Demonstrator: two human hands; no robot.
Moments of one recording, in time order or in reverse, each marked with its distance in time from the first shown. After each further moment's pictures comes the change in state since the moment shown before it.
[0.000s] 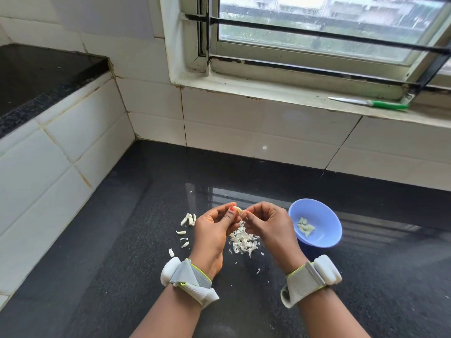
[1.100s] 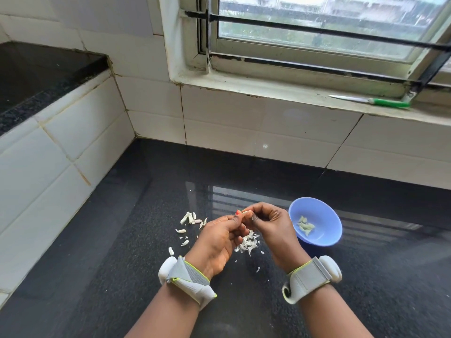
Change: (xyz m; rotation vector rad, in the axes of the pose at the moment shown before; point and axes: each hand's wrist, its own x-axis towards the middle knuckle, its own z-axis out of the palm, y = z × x) left_hand -0.005 0.002 0.002 0.033 -0.177 -0.282; right_hand -0.002 0.008 -0.001 0.364 -0.096 -0.056
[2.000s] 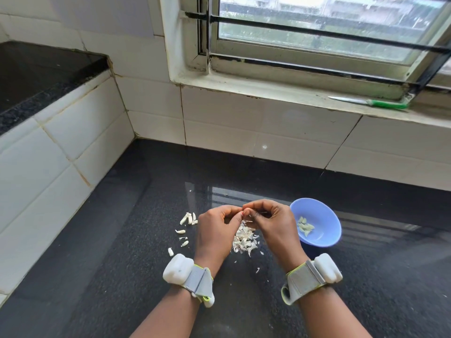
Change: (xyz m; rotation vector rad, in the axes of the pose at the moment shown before) left_hand 0.000 0.003 -0.004 0.874 0.276 0.672; right_hand 0.006 -0.005 0.001 -0.228 0.102 -0.022
